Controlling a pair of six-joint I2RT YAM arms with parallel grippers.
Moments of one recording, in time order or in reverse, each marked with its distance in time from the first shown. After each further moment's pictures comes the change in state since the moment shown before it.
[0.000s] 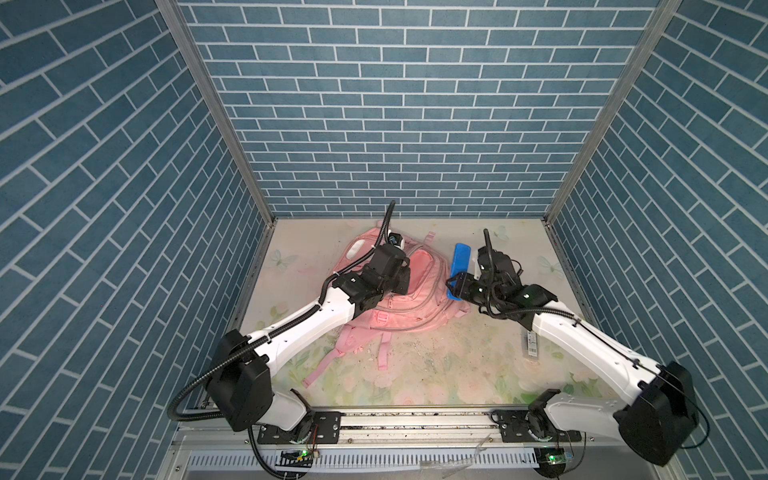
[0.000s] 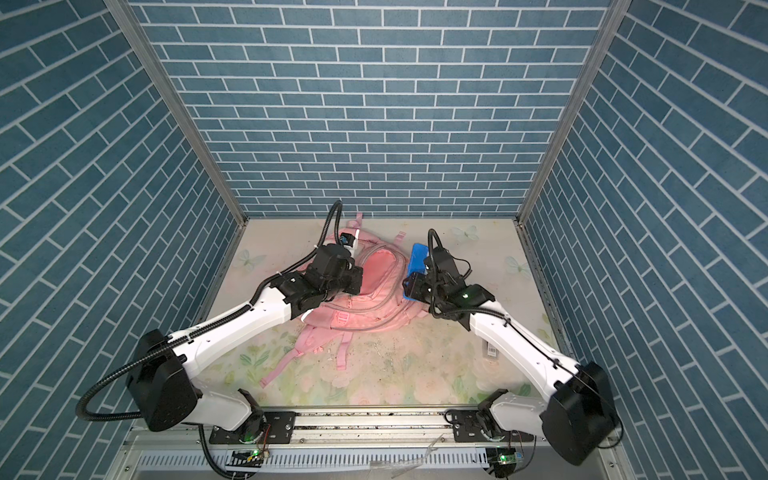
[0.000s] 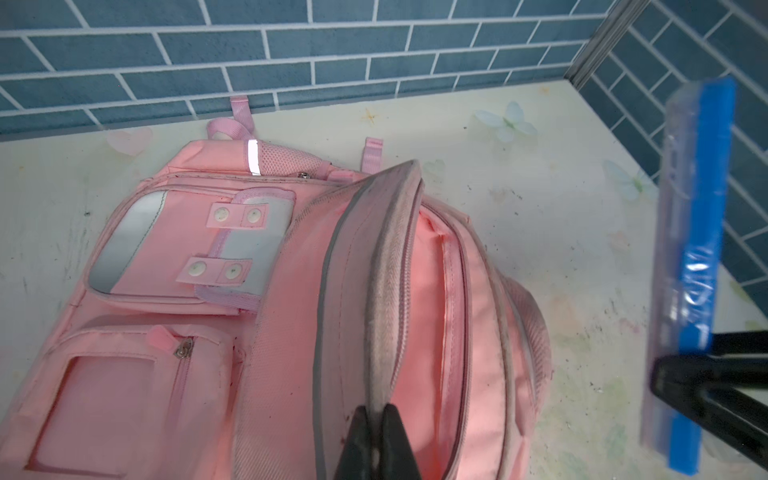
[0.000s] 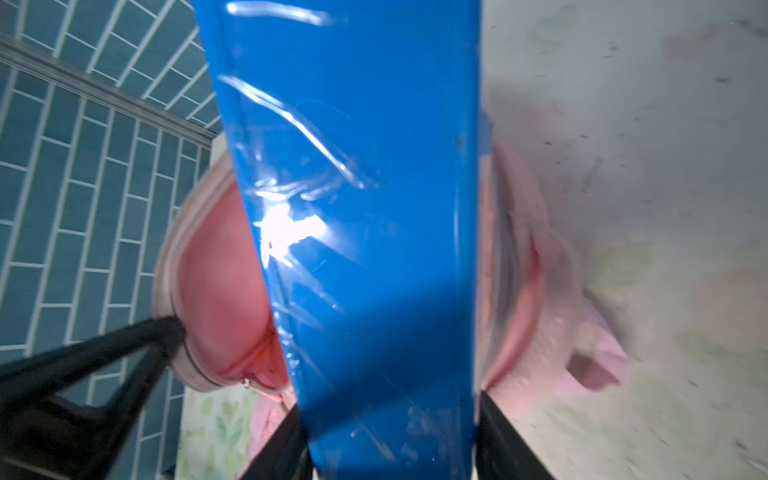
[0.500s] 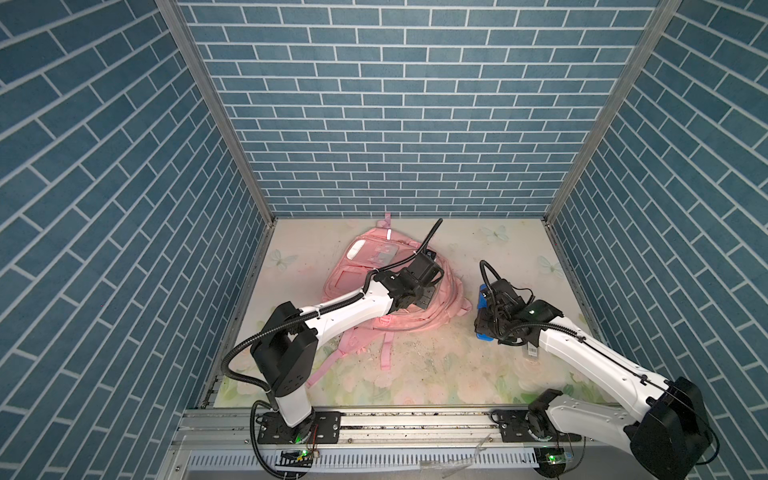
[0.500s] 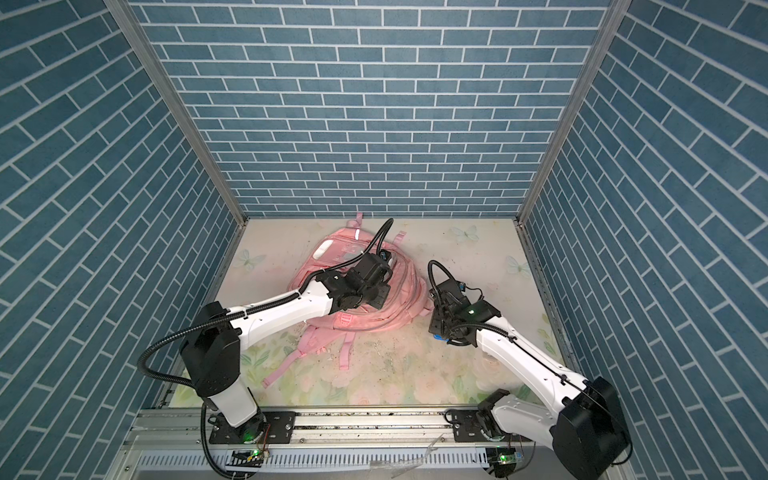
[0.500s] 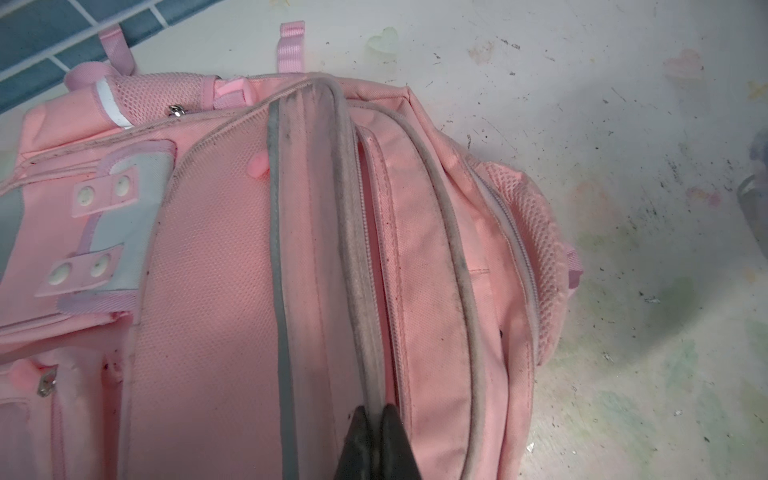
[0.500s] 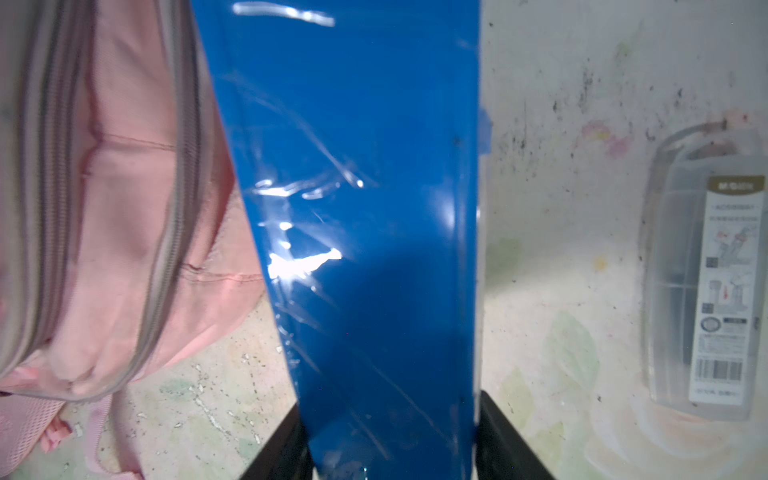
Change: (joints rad) left arm -0.160 0.291 0.219 -0.182 -0.077 0.121; right arm 0.000 -0.218 -0.227 -0.424 0.232 -0.037
